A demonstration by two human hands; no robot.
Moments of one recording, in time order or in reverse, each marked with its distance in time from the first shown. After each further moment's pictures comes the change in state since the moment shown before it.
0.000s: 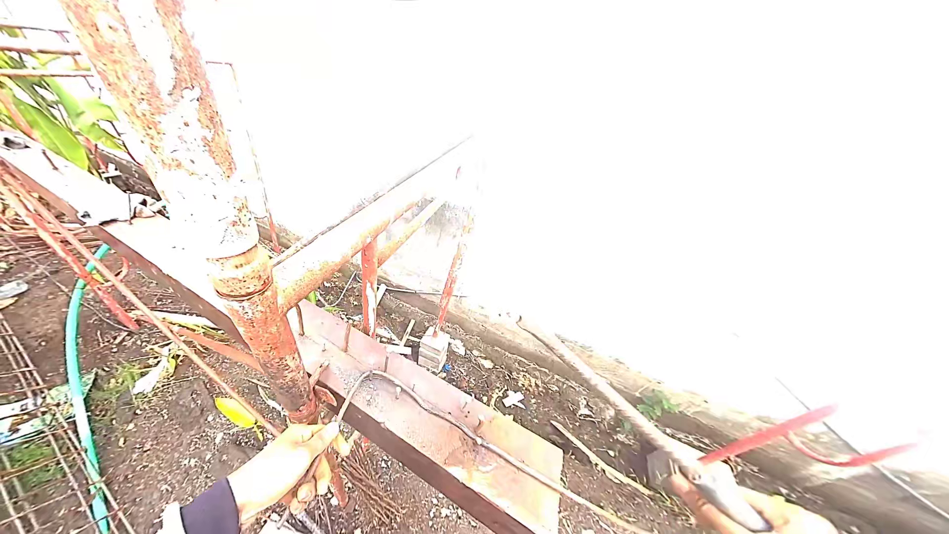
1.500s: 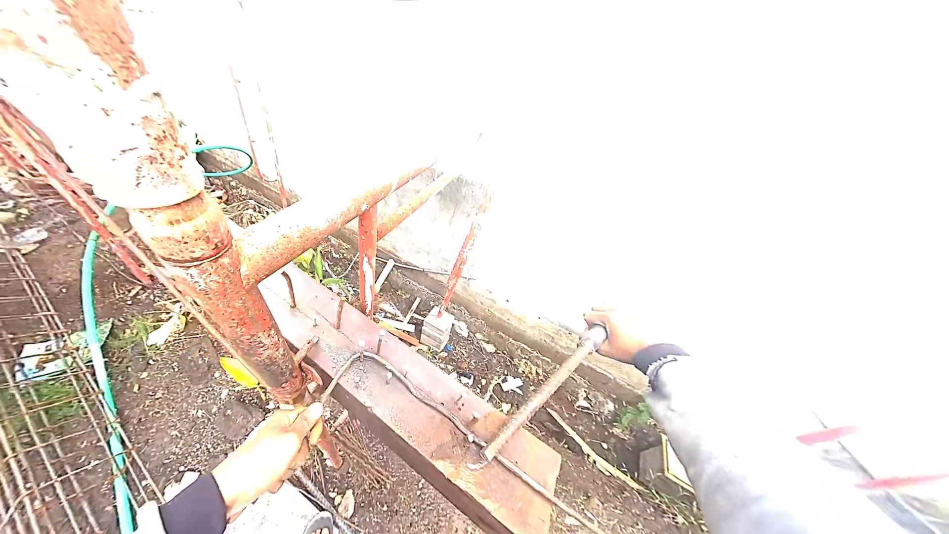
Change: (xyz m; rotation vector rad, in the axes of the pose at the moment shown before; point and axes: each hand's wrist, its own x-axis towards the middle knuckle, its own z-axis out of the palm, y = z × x) left_hand 0.002 -0.014 0.023 -0.031 0.243 -0.056; right_hand 0.292 -0.070 0.040 -0.471 -0.107 -0.612
